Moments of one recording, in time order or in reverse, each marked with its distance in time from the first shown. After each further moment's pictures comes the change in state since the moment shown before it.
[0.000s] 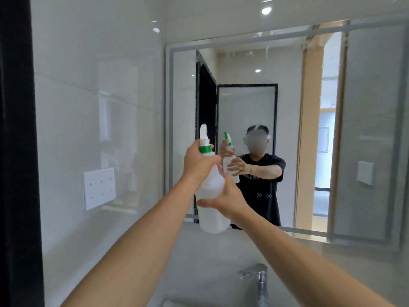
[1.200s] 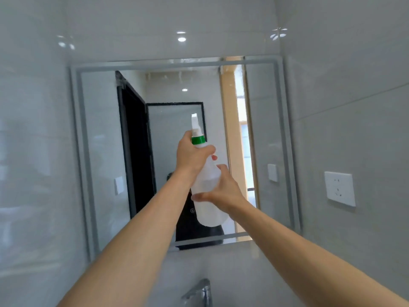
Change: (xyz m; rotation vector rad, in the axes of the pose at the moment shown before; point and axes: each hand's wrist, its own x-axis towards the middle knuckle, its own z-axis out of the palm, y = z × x) left_hand -0.010 0.080 0.153 -0.245 -0.278 0.174; right_hand -0.037 -0.002 -0.158 -0.042 0.358 0.007
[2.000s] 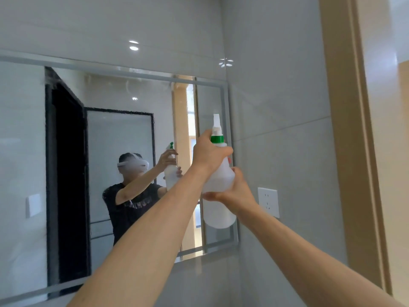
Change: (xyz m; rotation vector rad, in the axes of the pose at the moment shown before) left_hand -0.004 0.049 0.152 -0.111 -0.288 0.012; right_hand -0.019 0.009 -0.146 -0.178 0.354 0.073
